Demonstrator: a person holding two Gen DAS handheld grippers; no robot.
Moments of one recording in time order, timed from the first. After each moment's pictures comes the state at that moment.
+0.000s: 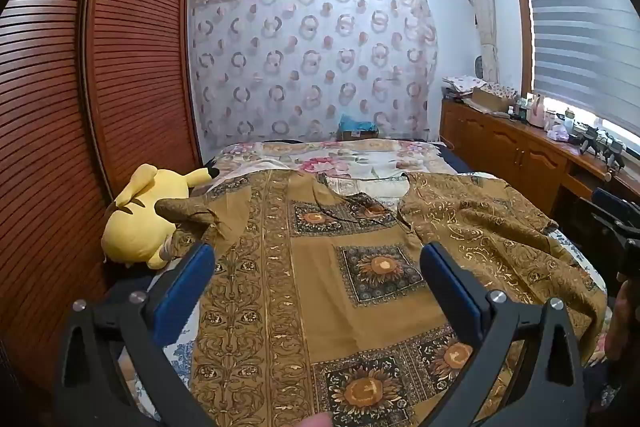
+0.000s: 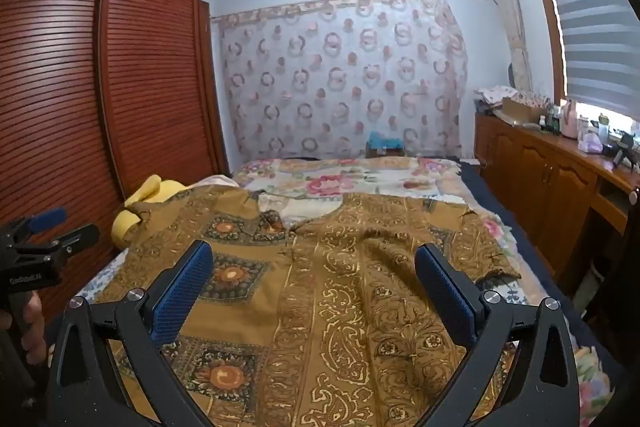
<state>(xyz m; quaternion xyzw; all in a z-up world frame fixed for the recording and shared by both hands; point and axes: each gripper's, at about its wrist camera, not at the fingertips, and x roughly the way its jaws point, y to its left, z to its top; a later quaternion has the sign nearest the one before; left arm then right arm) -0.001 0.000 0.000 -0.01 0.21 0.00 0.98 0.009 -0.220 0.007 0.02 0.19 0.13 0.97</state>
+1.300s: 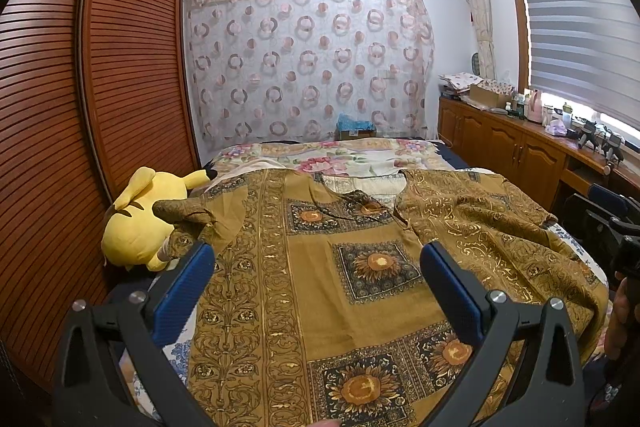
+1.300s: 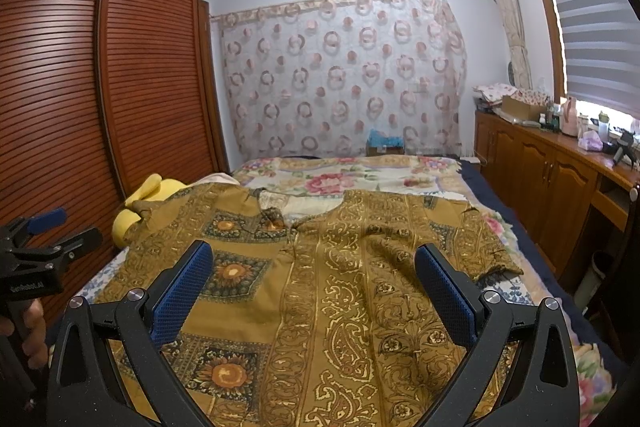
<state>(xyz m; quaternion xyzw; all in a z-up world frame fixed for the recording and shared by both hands) -0.002 -0.007 0.002 0.01 0.21 0.00 0.98 0.008 -0.220 0.014 0.02 0.18 0.13 0.97</state>
